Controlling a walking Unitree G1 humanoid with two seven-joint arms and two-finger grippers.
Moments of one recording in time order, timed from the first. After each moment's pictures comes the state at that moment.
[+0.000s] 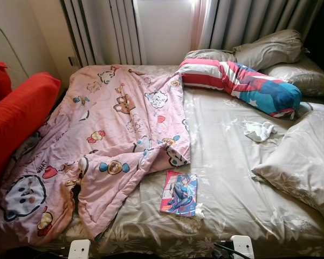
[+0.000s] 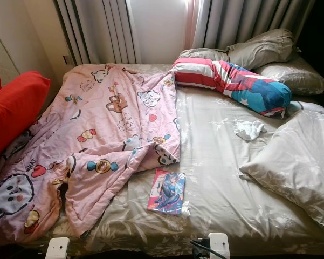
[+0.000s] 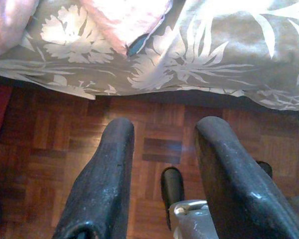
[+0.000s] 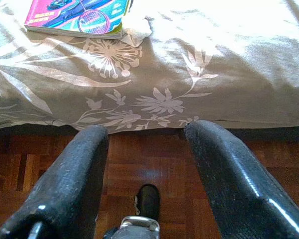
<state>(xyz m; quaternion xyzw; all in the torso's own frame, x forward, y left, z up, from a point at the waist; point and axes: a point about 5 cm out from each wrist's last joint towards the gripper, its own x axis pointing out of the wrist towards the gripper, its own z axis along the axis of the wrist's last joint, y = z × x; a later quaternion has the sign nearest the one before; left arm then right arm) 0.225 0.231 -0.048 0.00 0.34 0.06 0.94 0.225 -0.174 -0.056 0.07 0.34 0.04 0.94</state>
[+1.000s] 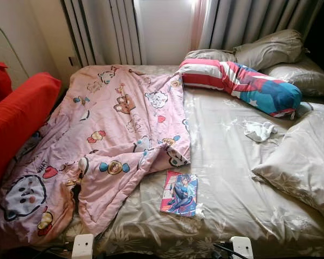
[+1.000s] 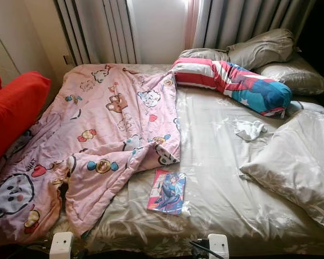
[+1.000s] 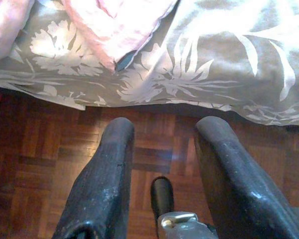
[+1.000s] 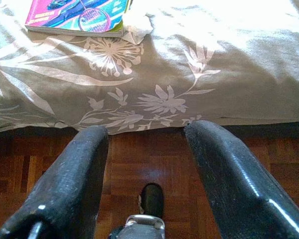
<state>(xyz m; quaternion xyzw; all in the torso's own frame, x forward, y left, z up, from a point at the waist) 0.236 0.223 -0.043 -0.02 0.33 0.06 0.94 0.223 -0.170 -0.058 0.08 0.34 0.03 0.94</state>
